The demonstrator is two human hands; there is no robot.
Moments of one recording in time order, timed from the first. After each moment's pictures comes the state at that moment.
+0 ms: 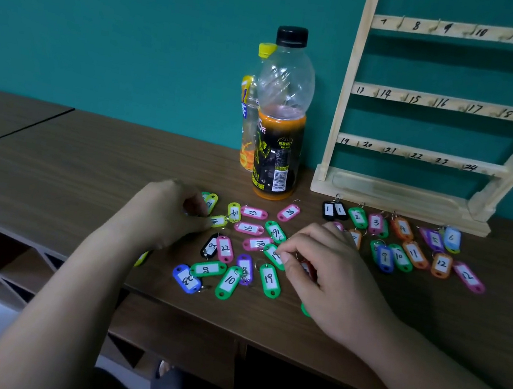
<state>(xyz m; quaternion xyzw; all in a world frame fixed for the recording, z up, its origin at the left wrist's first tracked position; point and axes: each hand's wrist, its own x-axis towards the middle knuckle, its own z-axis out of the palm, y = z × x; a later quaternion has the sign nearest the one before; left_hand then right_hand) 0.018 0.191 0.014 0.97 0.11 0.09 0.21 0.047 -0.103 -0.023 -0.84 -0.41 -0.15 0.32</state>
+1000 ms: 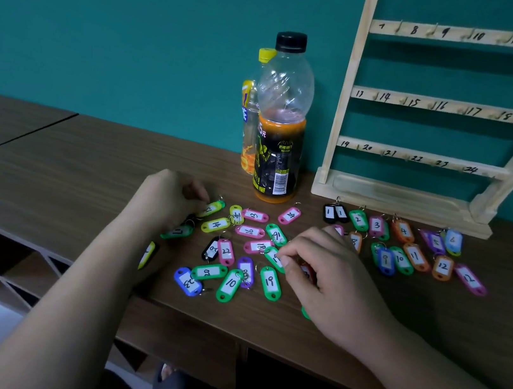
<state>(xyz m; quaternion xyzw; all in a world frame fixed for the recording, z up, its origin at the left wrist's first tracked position) 0.051 0.208 0.004 0.94 0.18 0.11 0.26 0.047 -0.102 -0.025 -0.85 -0.40 -0.14 0.32</state>
